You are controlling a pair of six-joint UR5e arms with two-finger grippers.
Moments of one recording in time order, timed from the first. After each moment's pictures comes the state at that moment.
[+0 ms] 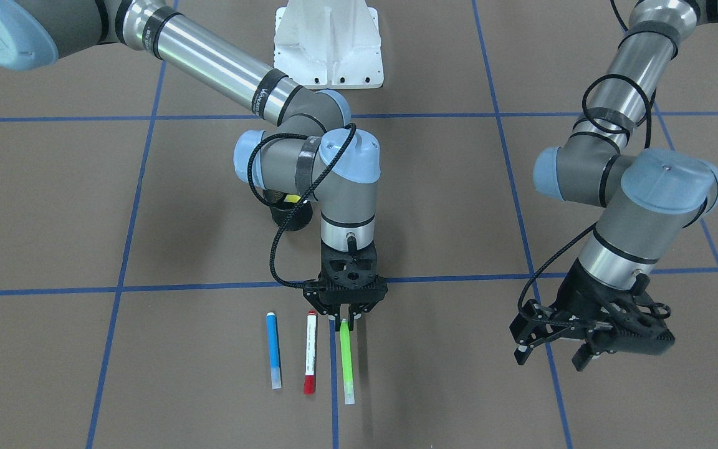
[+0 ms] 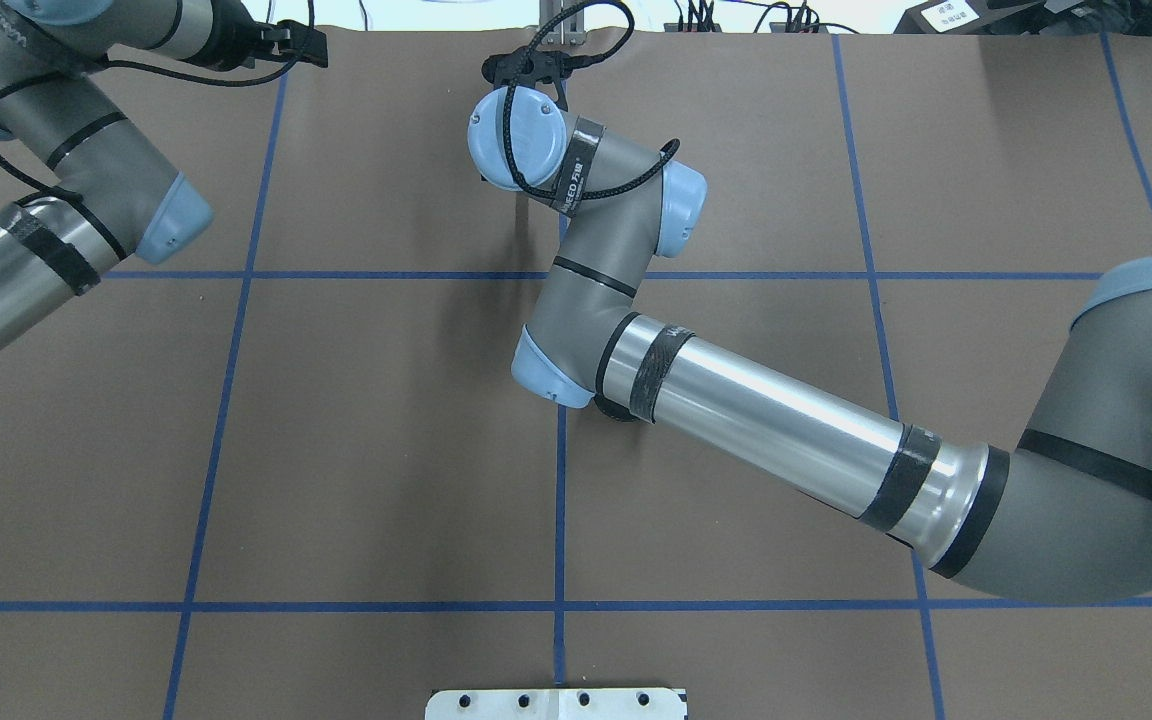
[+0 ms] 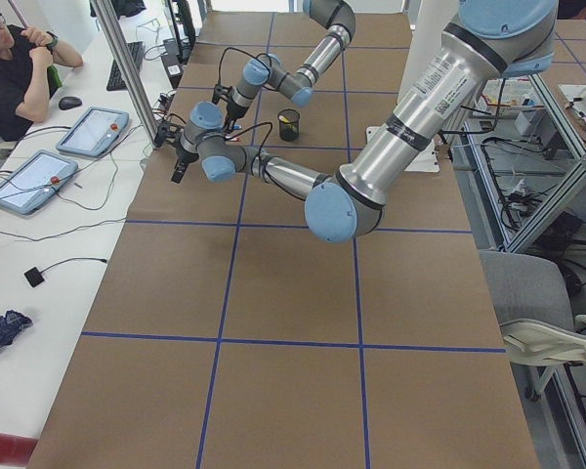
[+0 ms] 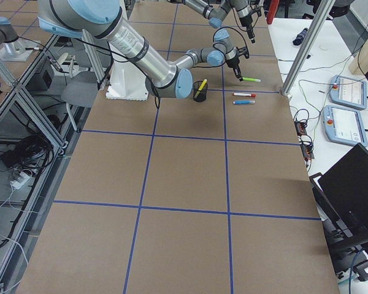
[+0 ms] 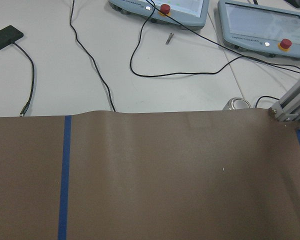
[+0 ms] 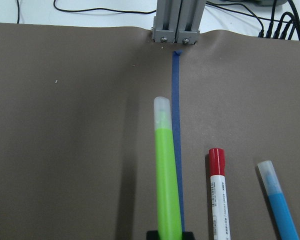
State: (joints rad) left arm -1.01 -2.26 -1.18 -2.36 -1.90 -0.93; right arm 0.61 -0.44 0.89 -1.14 1.45 1.09
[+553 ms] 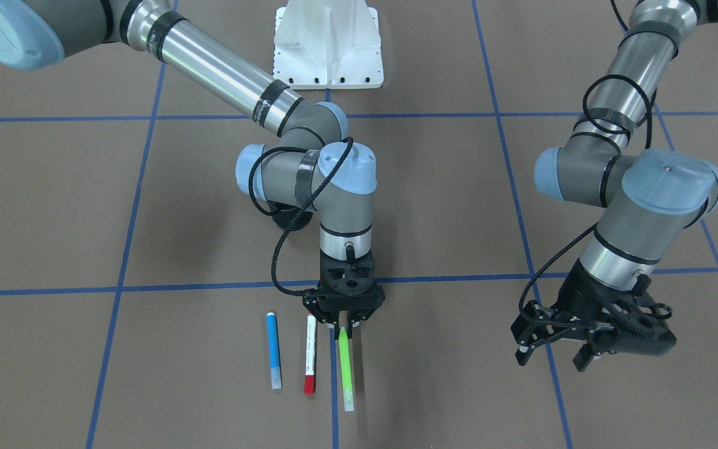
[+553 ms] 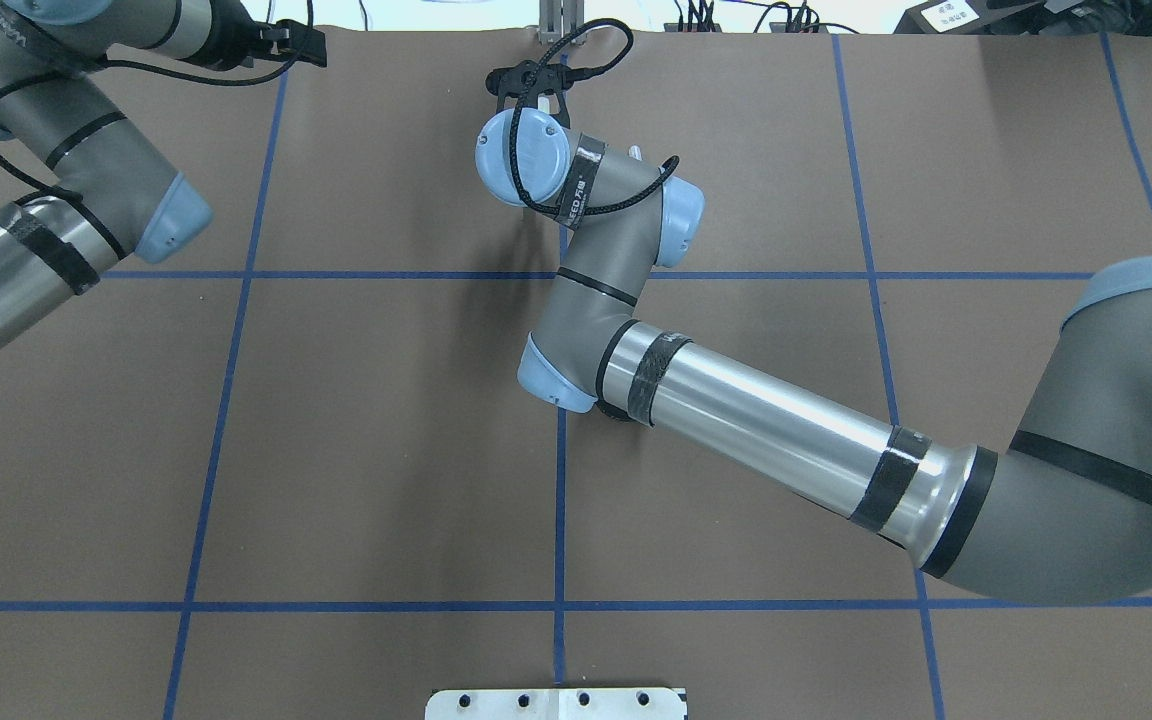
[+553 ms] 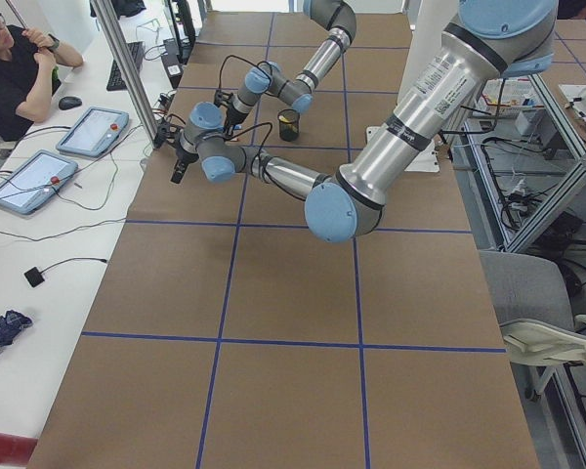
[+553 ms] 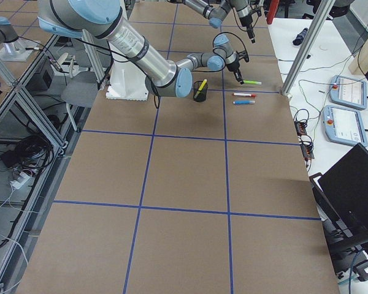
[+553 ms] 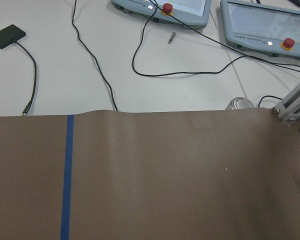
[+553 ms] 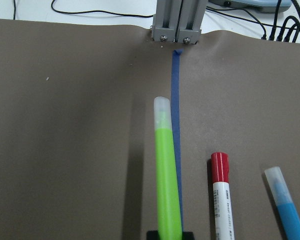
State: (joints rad) left arm -1.01 -2.26 -1.17 -2.36 -1.90 -0.93; right arm 0.60 -0.43 0.83 -1.09 1.44 1.08
